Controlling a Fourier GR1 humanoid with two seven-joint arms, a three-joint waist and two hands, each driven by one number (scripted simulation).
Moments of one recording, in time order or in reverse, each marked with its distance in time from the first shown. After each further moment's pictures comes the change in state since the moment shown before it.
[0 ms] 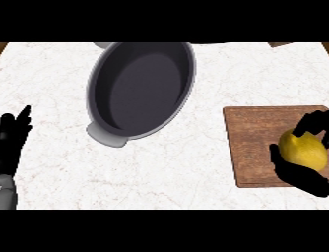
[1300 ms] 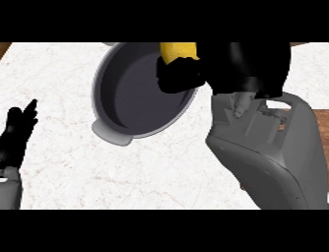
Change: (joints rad) left arm -0.049 0.010 -0.021 0.047 0.001 0.001 -0.018; right arm -0.980 0.152 0.096 0.514 -0.134 0.154 0.457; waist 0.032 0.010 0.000
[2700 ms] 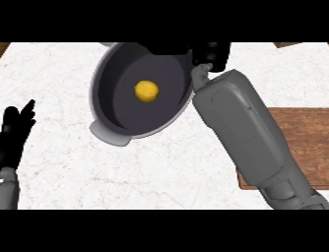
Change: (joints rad) left arm 0.005 0.011 0.003 -0.011 0.015 -0.006 0.024; right arm 0.016 -0.003 -0.035 0.509 -0.470 -0.904 -0.290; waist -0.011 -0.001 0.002
